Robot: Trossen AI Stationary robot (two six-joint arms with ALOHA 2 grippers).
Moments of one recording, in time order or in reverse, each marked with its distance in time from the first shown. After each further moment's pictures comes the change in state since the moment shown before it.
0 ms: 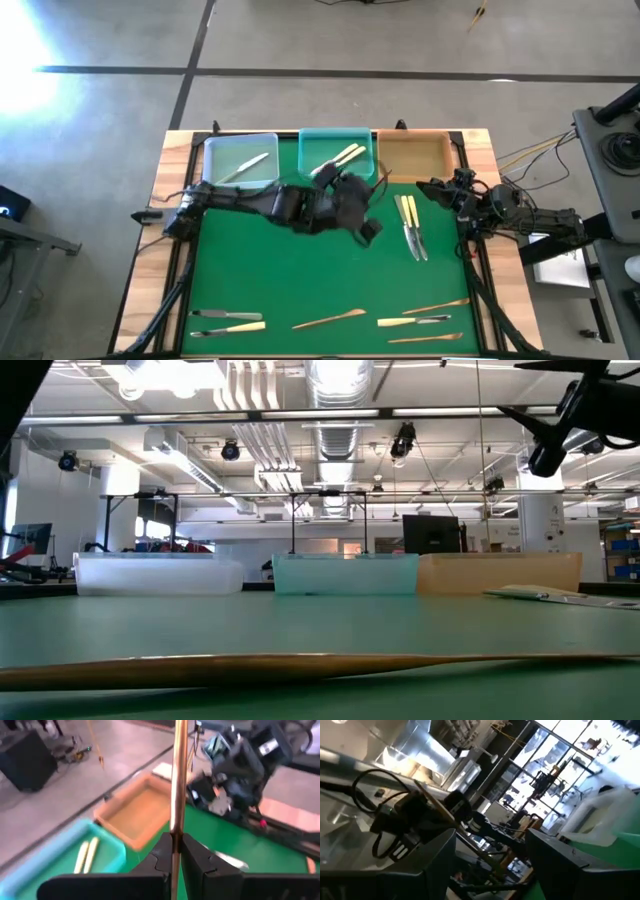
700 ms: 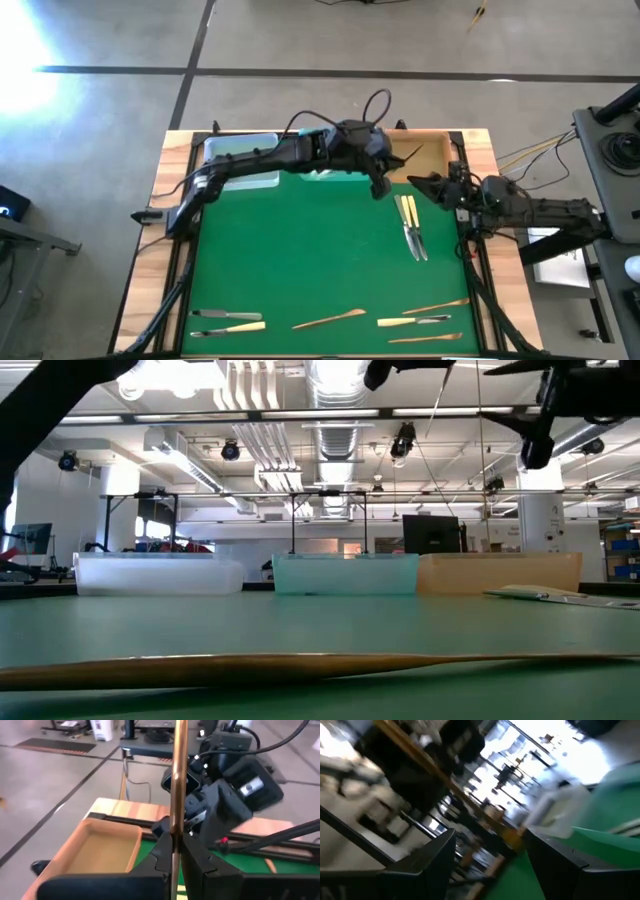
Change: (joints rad) left arm 0.319 0.066 -0.008 0.347 0.717 0.360; right arm 0.000 0.303 0.213 -0.164 0.068 -0.052
